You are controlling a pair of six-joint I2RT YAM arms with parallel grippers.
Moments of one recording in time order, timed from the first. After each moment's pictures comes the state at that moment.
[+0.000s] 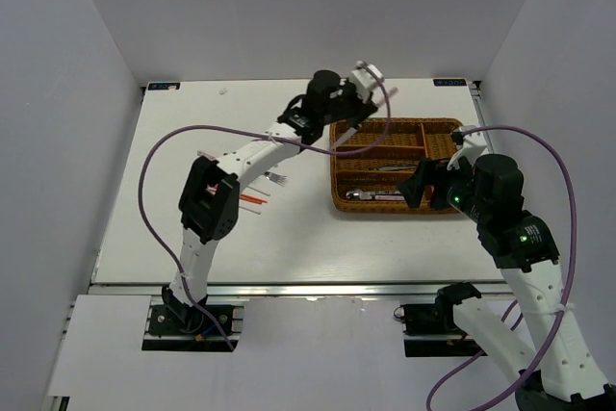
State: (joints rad) left arm -0.67 2.11 1.84 0.08 0.30 0.11; right arm 0.31 0.70 1.00 -0.74 -0.19 0.23
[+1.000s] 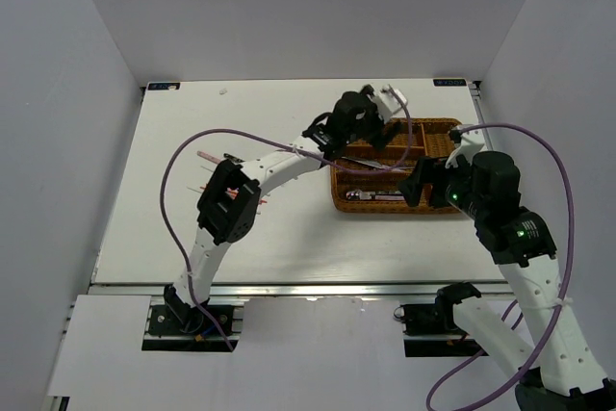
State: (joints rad) left arm -0.81 2.23 1.88 0.07 0.11 0.31; right arm 0.31 0.72 1.01 -0.74 -0.17 0.23
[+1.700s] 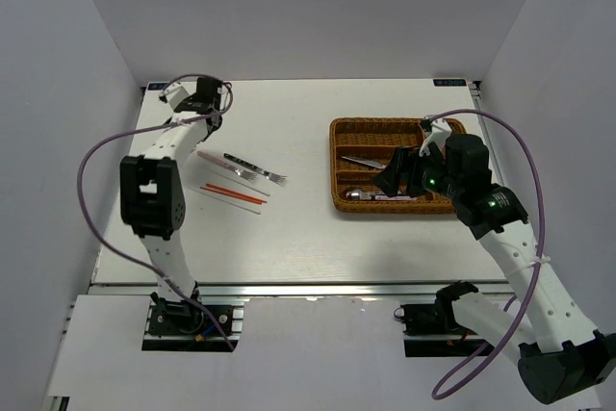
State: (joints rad) left arm -0.12 1.86 1.53 -0.56 -0.69 -0.87; right arm 0.37 0.90 0.99 -0.58 -0.33 0.30
